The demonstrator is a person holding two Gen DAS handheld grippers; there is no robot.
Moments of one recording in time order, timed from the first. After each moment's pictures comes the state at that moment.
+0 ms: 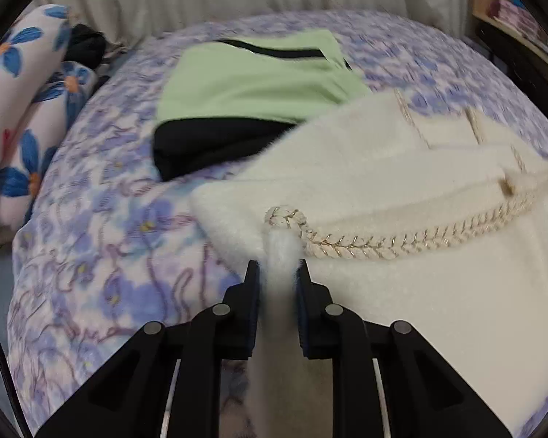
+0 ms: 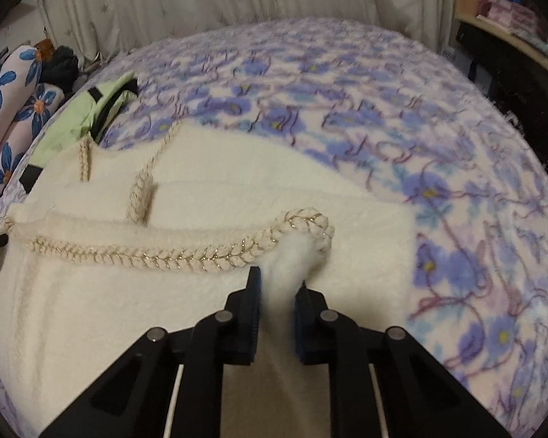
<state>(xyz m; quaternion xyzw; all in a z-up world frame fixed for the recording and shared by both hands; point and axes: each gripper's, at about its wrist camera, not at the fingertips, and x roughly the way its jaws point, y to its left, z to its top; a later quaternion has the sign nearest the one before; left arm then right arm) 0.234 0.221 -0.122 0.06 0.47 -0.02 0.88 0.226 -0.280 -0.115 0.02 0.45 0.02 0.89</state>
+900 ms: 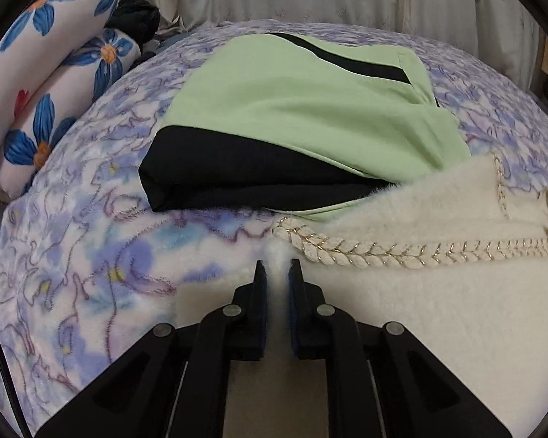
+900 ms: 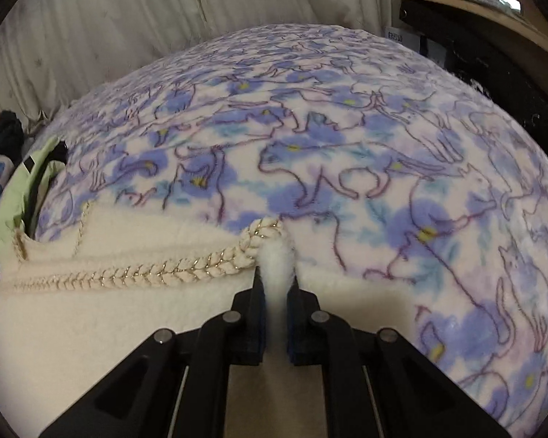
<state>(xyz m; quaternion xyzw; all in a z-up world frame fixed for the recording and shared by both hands) 0.328 0.227 -0.170 -0.02 0.45 0.08 0.89 0.312 -0.317 -0.152 0.10 0.44 -0.07 0.89</state>
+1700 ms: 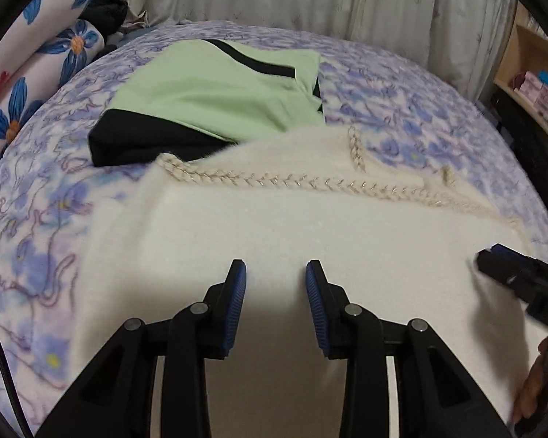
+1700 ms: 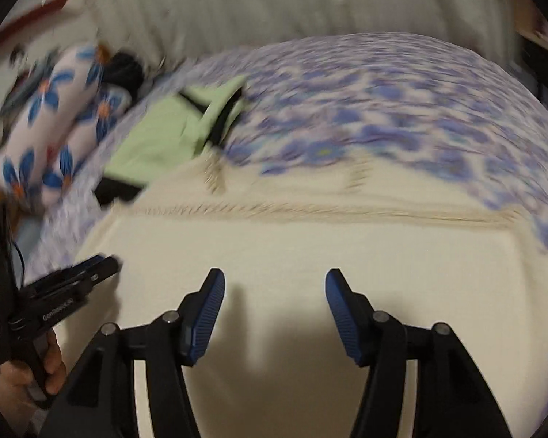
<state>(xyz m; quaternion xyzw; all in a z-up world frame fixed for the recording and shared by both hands) 0.261 0.145 -0.146 -0.07 0.45 -0.01 0.89 0.273 -0.101 -0.123 0.01 0.46 0.13 0.88</state>
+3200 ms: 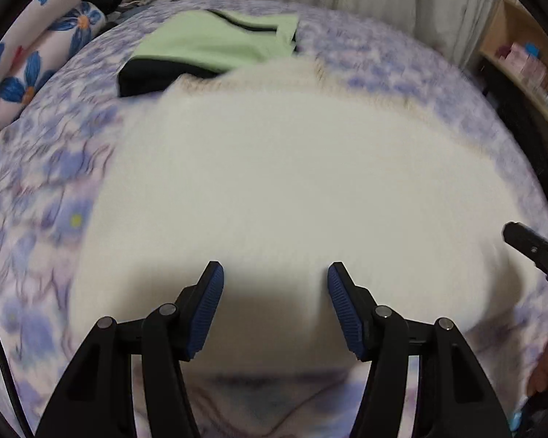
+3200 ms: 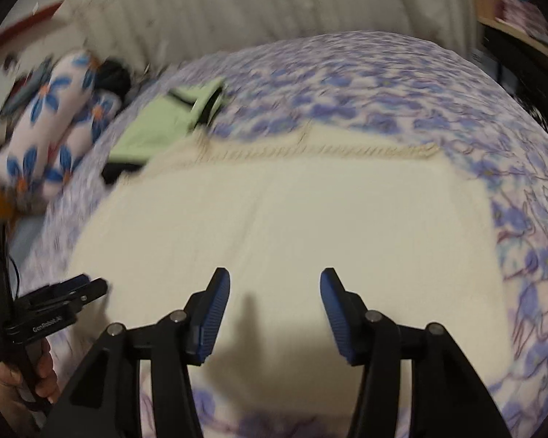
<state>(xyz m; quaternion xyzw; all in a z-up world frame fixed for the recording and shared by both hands) 0.136 0.128 -0.137 -0.06 0.50 -0.02 0.86 0.139 -0.151 -0.110 0.03 0.47 0.10 0.88</state>
